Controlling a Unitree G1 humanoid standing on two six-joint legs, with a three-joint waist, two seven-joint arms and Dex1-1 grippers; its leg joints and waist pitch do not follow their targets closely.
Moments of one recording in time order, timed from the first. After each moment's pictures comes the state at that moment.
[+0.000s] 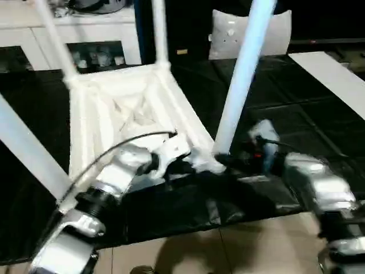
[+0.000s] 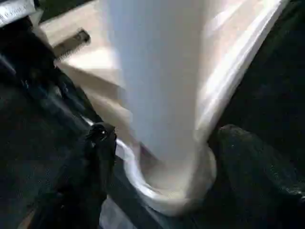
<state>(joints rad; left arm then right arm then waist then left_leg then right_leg) -0.60 0.31 -0.35 0.52 0.06 0.18 -1.09 -0.44 -0.46 0.06 0.37 0.23 0.32 1.04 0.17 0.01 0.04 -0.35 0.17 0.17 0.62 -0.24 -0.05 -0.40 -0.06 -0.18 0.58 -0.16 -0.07</state>
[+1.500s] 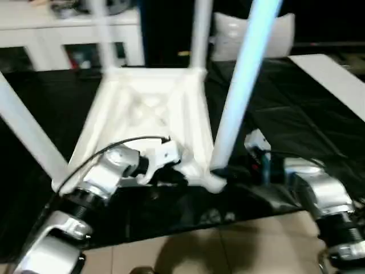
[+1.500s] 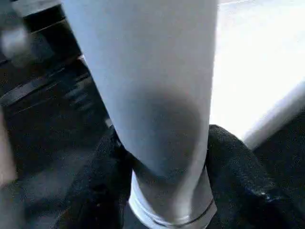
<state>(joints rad) -0.59 0.30 -0.34 0.48 0.07 0.27 -1.11 -0.43 -0.35 0.09 0.34 0.22 0.37 0.99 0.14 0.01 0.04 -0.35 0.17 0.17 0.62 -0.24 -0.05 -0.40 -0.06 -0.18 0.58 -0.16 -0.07</state>
